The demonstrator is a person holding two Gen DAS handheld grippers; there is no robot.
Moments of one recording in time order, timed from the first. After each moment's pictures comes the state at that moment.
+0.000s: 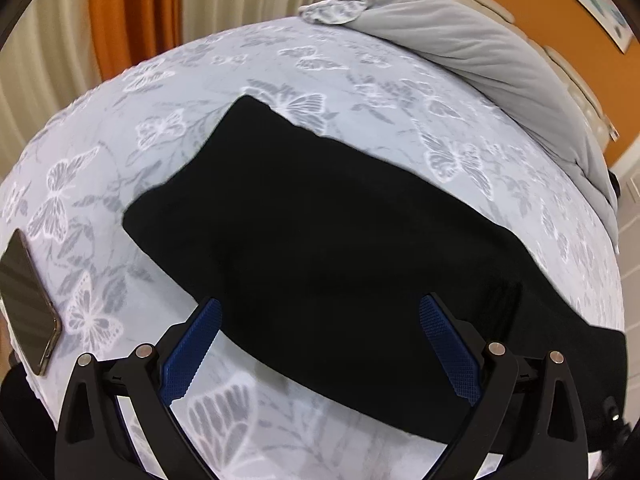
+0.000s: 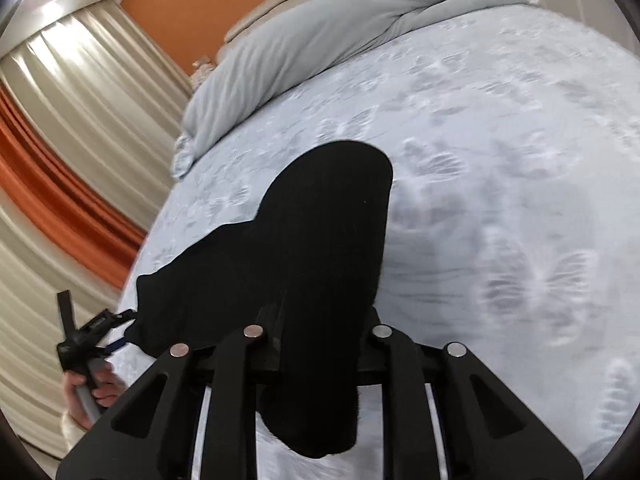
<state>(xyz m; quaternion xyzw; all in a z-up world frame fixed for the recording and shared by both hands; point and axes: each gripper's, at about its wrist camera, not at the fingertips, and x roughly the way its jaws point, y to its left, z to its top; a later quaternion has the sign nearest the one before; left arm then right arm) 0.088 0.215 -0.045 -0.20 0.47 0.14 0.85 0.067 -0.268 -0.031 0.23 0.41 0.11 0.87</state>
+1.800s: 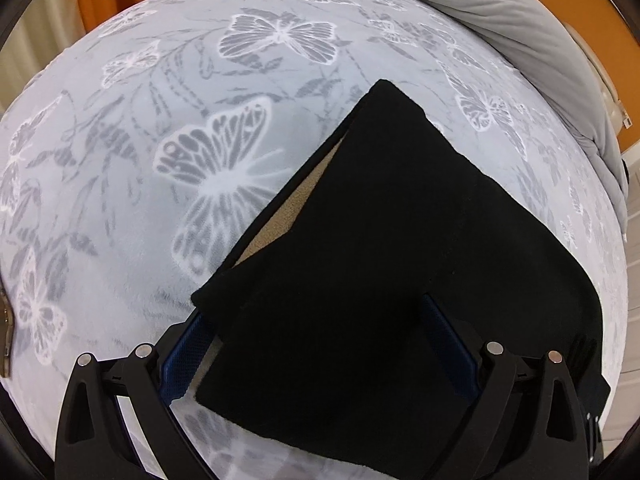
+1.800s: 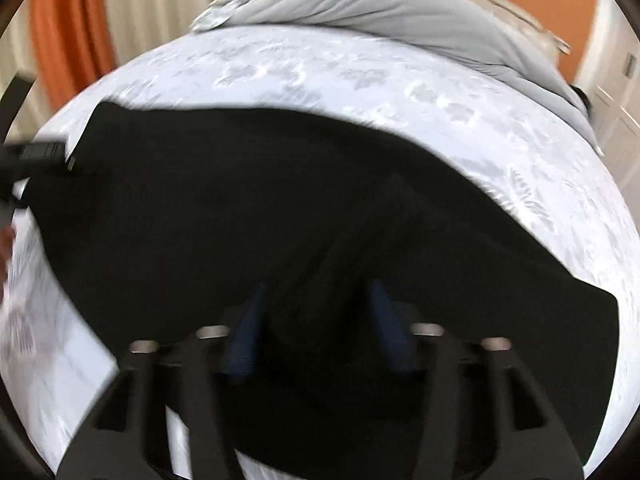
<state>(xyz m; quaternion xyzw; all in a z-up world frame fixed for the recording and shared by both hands) 0.112 0.221 -0.106 -0.22 0.54 0.13 0.80 0.077 -0.065 -0.082 -0.09 0.45 0.11 0.88</state>
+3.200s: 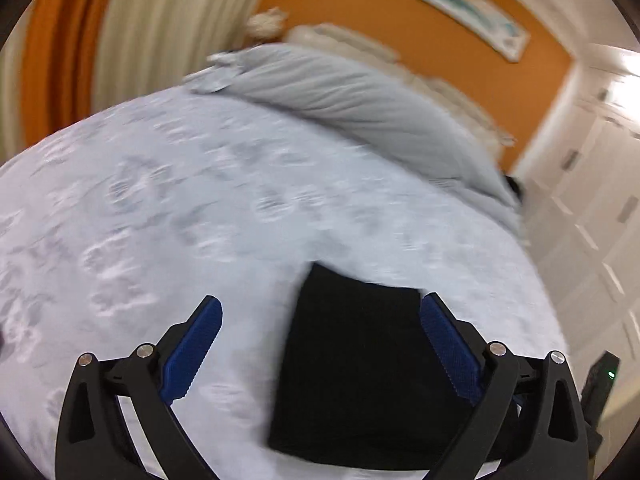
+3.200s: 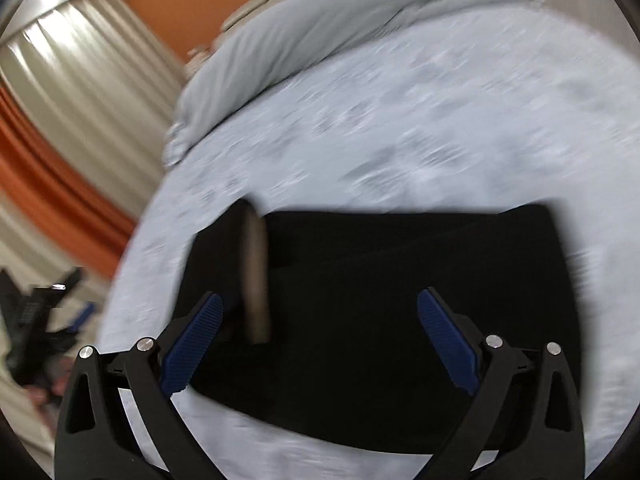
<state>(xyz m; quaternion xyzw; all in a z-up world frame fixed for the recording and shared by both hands) 0.062 0.116 0.026 -0.21 0.35 0.01 0.91 0.071 -0.227 -0.035 0.23 0.44 0.15 0.86</state>
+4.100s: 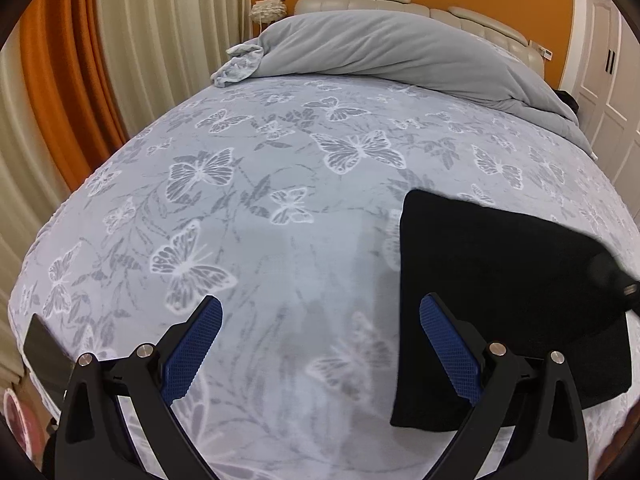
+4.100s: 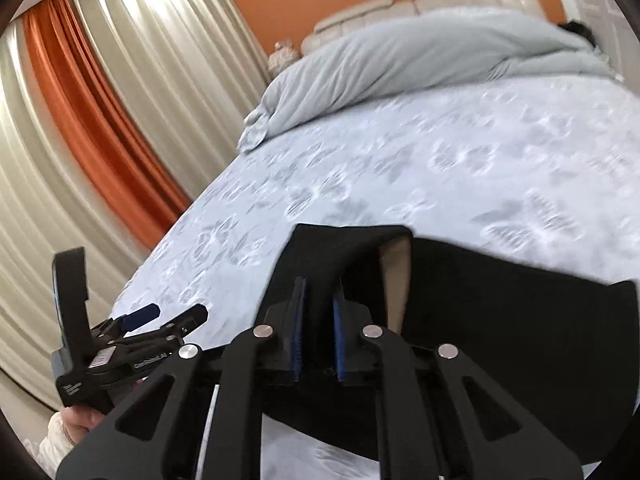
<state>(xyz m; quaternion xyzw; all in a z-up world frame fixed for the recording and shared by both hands) 0.060 0.102 -0.013 -0.04 0.42 0.07 0.90 0.058 -0.146 0.022 0.14 0.35 0.22 0.90</state>
